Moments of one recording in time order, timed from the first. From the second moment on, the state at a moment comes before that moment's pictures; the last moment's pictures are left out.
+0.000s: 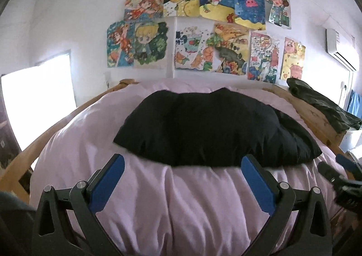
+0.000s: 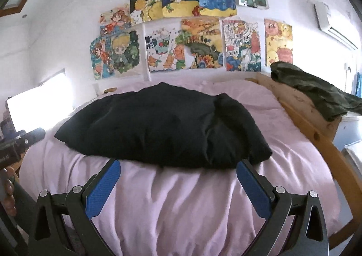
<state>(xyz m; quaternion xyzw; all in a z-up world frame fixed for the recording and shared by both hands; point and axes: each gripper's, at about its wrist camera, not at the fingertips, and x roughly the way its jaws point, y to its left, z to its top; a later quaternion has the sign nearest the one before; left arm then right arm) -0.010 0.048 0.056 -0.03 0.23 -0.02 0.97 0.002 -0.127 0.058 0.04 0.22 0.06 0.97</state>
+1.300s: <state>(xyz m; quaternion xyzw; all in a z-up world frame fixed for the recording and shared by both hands) -0.024 0.050 0.026 0.01 0.27 0.01 0.96 -0.008 -0.125 0.040 0.07 0.25 0.04 0.96</state>
